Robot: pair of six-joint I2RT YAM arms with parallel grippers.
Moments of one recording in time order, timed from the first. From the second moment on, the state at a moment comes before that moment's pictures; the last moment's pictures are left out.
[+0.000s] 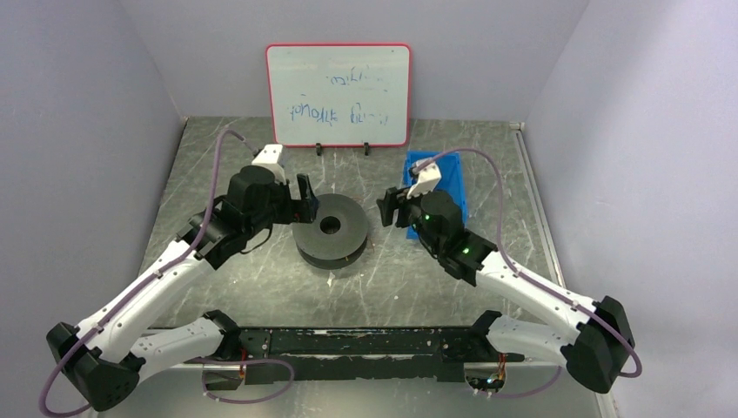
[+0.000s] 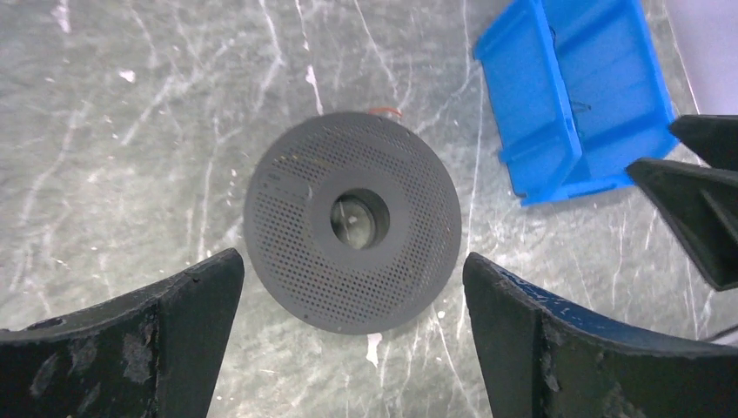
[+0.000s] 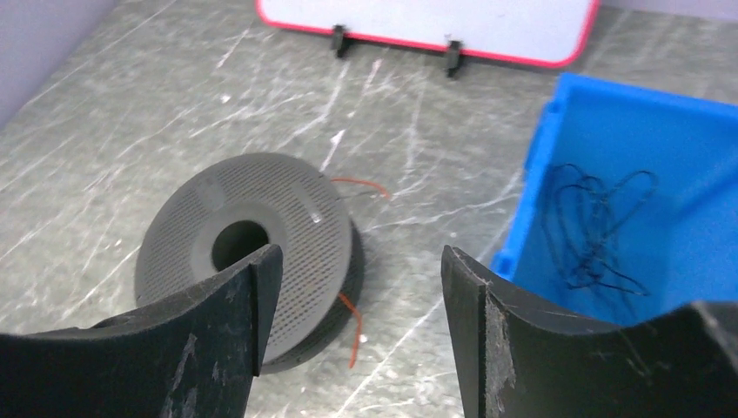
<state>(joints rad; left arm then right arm) -0.65 1.00 1.02 -0.53 -0.22 -0.47 0.77 1.05 0.73 0.09 0.31 0.22</state>
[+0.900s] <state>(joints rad) -0.41 0.99 1.01 -0.58 -0.16 -0.35 0.51 1.01 0.82 -0.37 0.42 0.41</state>
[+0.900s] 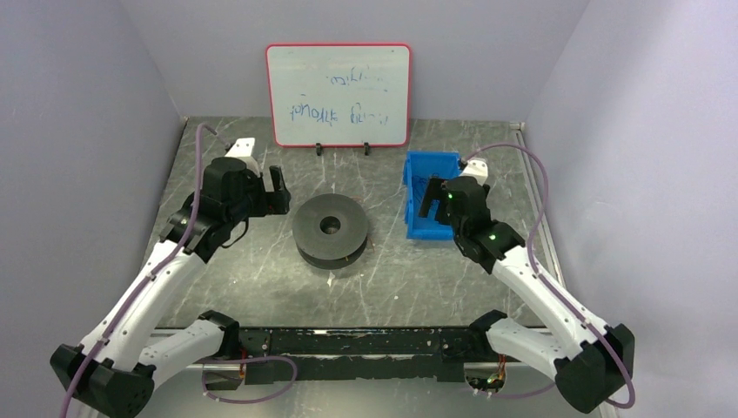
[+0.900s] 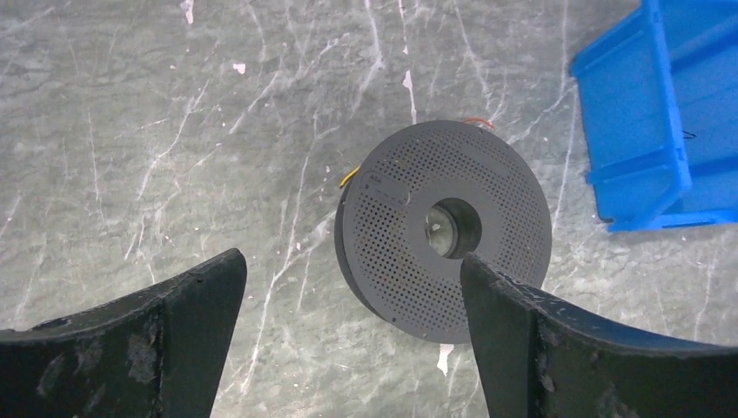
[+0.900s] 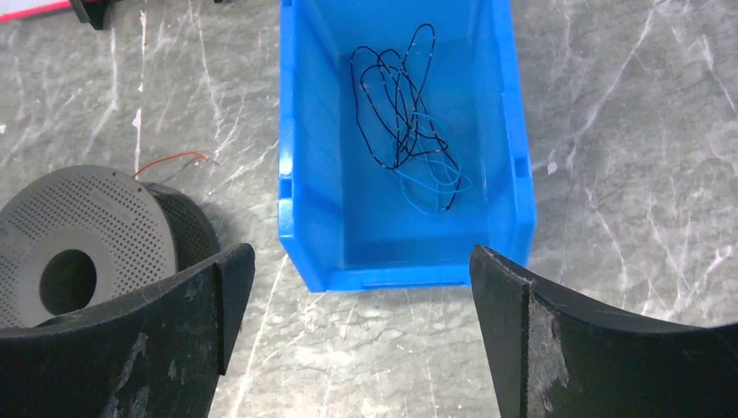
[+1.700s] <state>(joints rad) -0.41 0.65 0.99 -0.55 -0.01 -0.31 0.50 0.63 0.82 -0.49 0.35 0.44</state>
